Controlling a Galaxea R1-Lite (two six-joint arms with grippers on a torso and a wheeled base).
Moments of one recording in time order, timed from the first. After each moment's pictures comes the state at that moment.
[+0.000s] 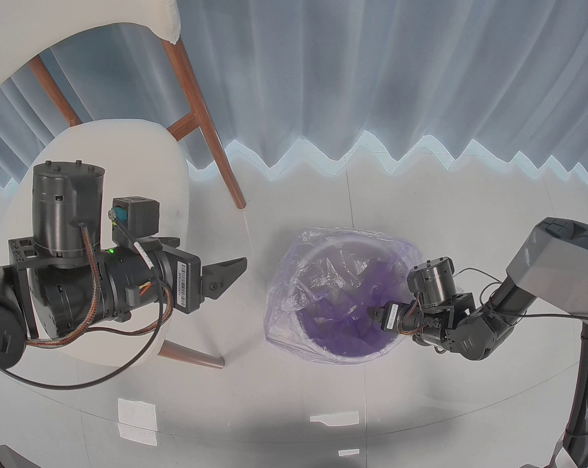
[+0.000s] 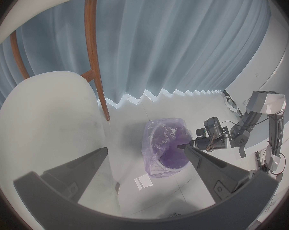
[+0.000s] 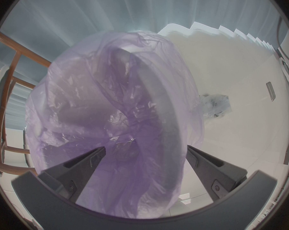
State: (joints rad) left arm -0.59 1.50 -0.81 -0.30 0.10 -0.07; right arm 0.32 2.22 -0.89 -0.61 -0.20 0.54
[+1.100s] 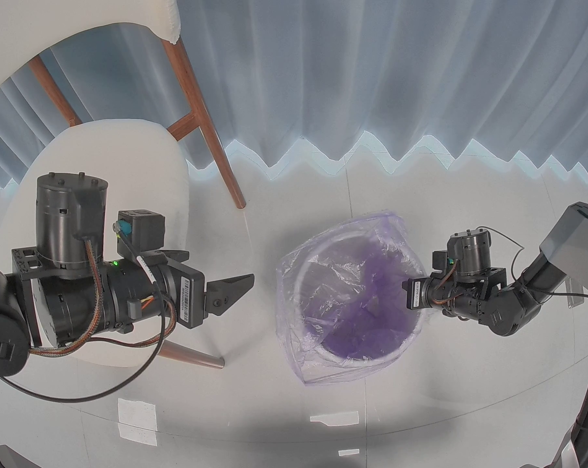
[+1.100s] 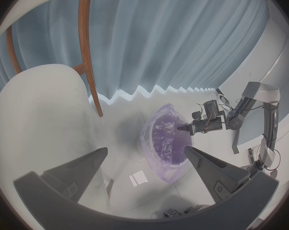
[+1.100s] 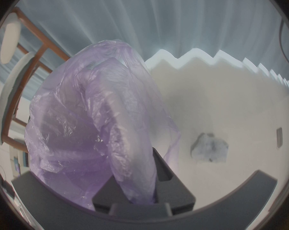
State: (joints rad) left arm -0.59 1.50 -0.78 -0.31 0.03 -0.08; right arm 0.19 2.13 -0.88 -0.68 0.01 0.18
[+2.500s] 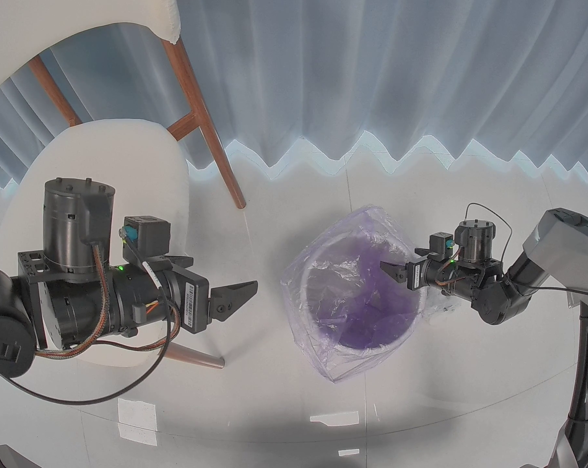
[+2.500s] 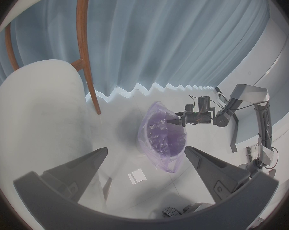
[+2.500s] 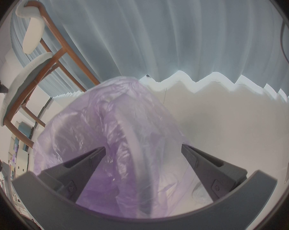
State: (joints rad) left arm -0.59 1.51 -0.77 -0.32 0.01 -0.08; right arm 0.08 2.29 -1.03 -0.89 0.25 -0.03
